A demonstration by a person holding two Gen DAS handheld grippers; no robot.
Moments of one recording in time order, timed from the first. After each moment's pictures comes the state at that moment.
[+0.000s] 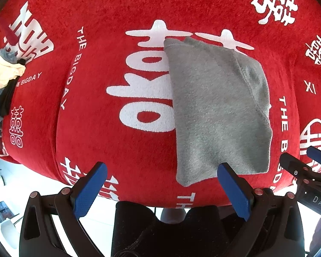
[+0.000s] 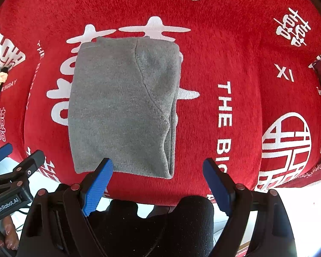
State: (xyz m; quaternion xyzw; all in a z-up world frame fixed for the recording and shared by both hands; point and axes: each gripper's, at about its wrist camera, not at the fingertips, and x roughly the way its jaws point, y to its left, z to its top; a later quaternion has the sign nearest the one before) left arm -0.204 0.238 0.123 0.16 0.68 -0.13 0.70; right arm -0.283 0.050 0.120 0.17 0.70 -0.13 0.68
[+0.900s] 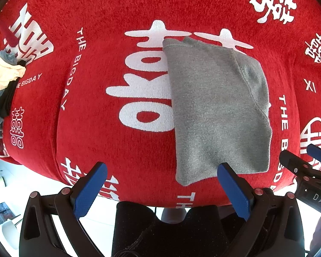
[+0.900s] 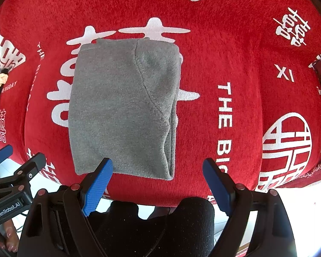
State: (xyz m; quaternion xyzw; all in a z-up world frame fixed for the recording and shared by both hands) left arm -0.207 0.236 0.124 0.17 0.68 -0.12 0.70; right arm -0.281 0.049 0.121 0.17 0.70 -0.13 0.68
